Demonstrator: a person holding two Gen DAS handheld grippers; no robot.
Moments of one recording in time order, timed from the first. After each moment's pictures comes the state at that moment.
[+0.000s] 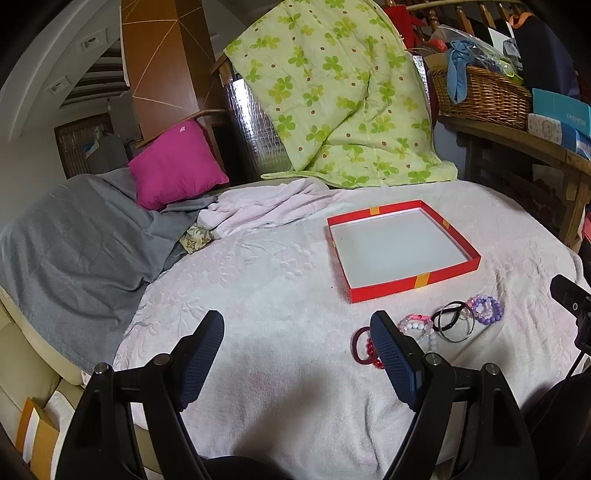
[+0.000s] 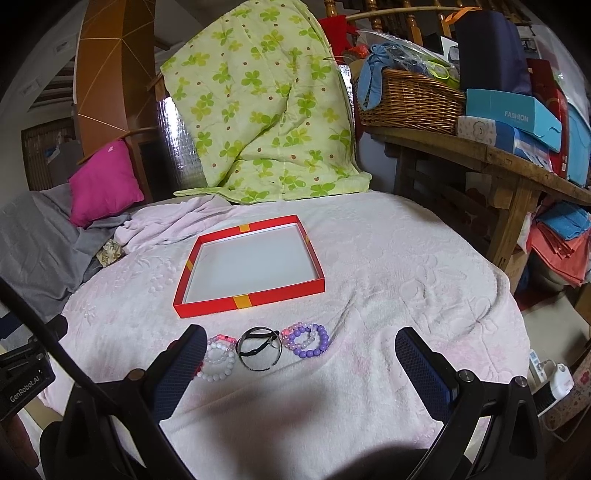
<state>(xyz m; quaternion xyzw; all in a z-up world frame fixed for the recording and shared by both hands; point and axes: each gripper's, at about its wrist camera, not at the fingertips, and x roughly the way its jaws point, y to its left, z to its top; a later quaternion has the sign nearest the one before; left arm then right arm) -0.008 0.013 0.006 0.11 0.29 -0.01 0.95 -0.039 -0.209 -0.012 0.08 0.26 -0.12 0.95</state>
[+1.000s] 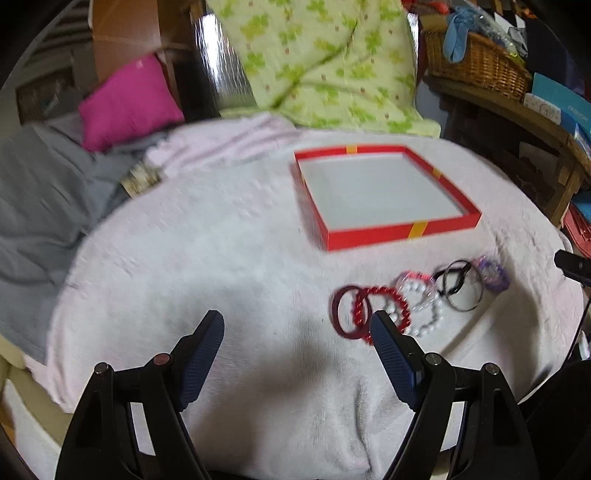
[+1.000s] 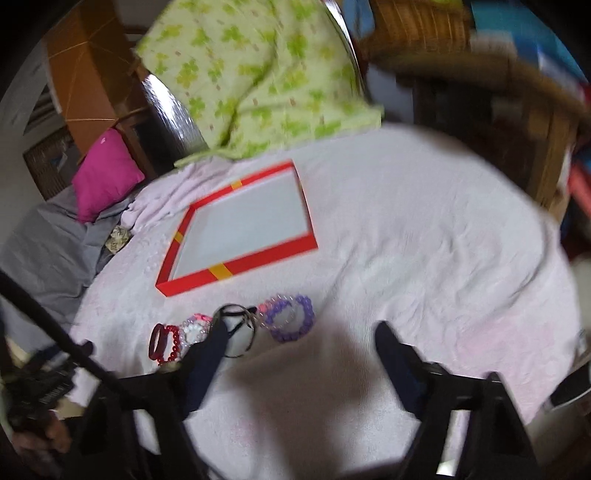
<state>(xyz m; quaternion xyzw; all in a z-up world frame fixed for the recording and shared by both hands) 0.065 0.026 -0.078 0.07 0.39 -0.09 0.91 0.021 -0.302 -0.076 0.19 0.37 -0.03 0.91</state>
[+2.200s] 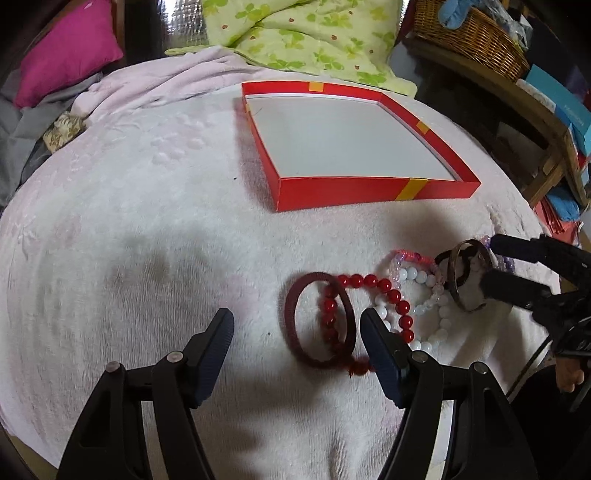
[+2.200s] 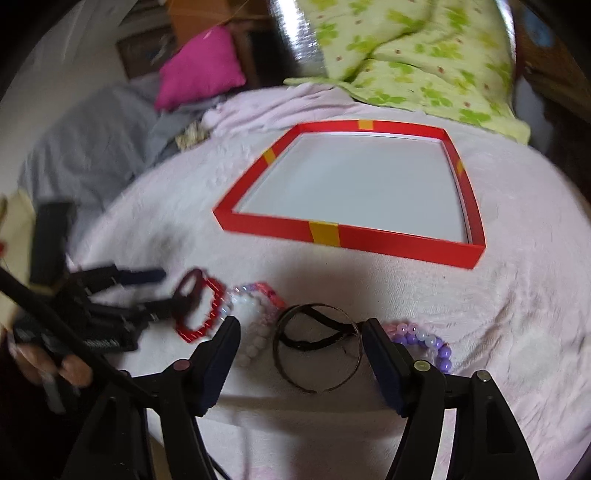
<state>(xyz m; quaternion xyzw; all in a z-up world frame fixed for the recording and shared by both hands) 0.135 -0.005 -0.141 0.03 0.48 -0.19 0.86 0.113 -0.203 -0.121 -0.01 0.43 0.15 0.89</state>
